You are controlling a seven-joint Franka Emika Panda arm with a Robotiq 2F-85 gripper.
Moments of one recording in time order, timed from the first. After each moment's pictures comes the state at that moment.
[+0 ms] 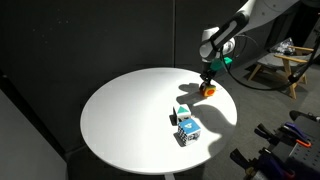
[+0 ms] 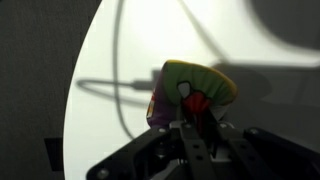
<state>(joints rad) -0.09 0.75 -0.12 -1.66 -0.04 2.32 -0.02</state>
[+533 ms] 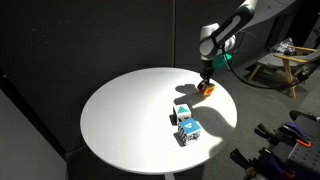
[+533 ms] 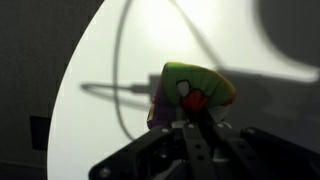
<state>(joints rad) -0.08 0.68 -0.09 -1.71 -0.09 2.32 -0.14</state>
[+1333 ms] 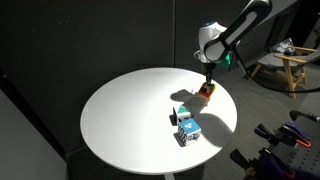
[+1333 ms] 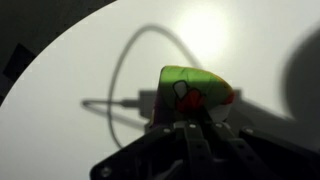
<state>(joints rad) -0.07 0.53 -0.03 -1.93 -0.32 2.39 -0.45</state>
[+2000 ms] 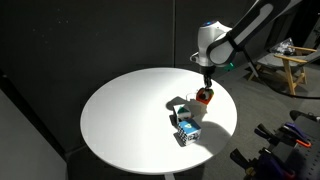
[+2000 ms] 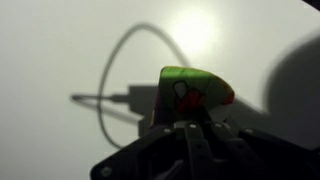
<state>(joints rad) -0.06 0.41 0.07 -2.11 -0.34 2.45 -0.55</state>
